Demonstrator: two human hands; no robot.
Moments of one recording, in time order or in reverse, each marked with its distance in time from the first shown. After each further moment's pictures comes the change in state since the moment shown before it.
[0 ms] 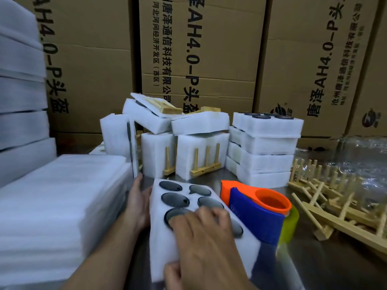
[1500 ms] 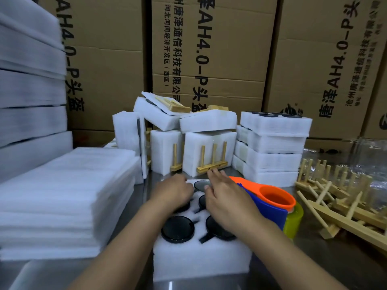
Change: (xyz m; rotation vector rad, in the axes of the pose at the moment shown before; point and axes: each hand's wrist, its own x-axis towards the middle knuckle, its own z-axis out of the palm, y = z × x) left_hand -0.036 -0.006 0.057 1.714 0.085 0.408; right_hand 0.031 0.078 0.033 0.259 -0.488 0.311
